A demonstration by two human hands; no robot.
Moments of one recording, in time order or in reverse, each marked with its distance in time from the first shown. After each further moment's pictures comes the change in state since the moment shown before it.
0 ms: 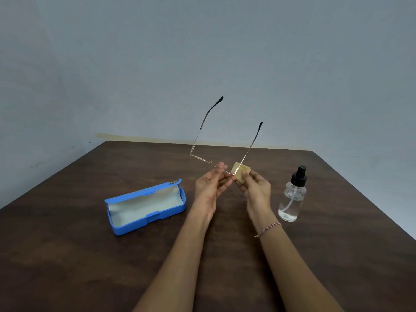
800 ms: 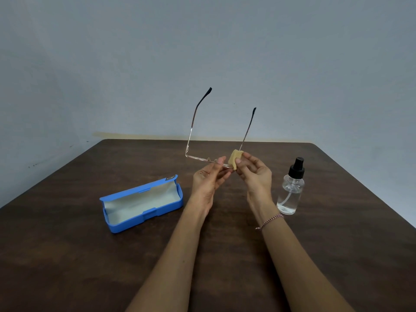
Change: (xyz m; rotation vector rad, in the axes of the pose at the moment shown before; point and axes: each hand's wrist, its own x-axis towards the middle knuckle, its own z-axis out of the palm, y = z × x) left_hand 0.003 0.000 0.001 0.004 -0.066 0.035; right_hand -0.001 -0.012 0.001 0.014 -0.086 -0.125
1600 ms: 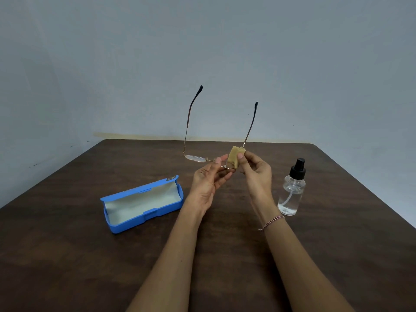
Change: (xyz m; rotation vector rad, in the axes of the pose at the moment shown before) left_hand 0.000 0.004 -0.007 0.043 -0.144 0.027; right_hand -0.007 -0.007 0.003 -0.294 -0.087 -0.218
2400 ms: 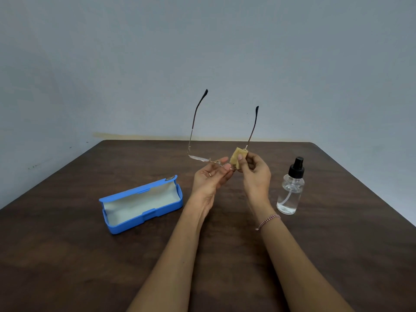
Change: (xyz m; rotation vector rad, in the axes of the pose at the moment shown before) left_hand 0.003 -0.007 0.004 -0.006 0.054 0.016; right_hand 0.005 0.012 0.002 -0.208 0.130 0.002
